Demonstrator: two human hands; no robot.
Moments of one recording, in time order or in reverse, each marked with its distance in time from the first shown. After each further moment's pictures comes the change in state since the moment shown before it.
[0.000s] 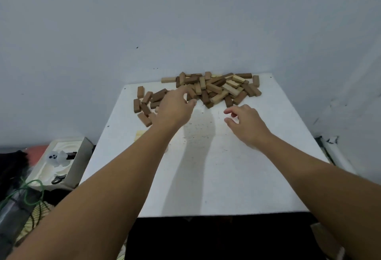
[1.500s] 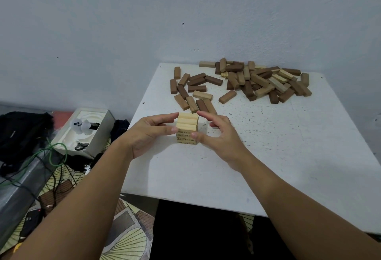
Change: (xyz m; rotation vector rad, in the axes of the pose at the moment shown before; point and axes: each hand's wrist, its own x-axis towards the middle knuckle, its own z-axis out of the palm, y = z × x) left_hand -0.079 -0.183 -0.085 -0.931 -0.417 -0.289; right_hand -0.043 -0.127 0.115 0.675 -0.272 -0.029
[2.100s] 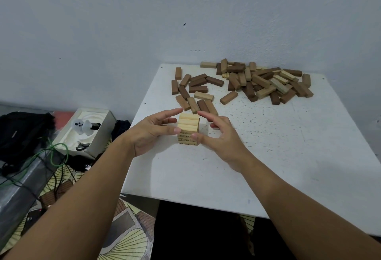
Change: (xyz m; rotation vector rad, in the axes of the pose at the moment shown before) left_hand 0.006 0.006 0.000 0.021 -0.035 -0.045; right_hand 0.001 -0.001 0.001 -0.001 -0.018 0.002
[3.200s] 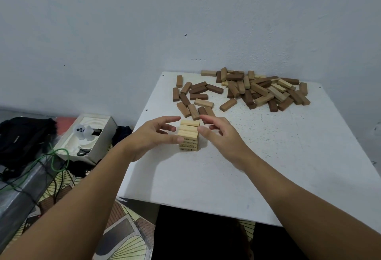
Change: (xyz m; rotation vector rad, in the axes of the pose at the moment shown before) left_hand -0.012 0.010 -0.001 0.247 0.116 -0.007; right_hand 0.009 -0.015 -0.012 -0.001 -0.042 -0.011
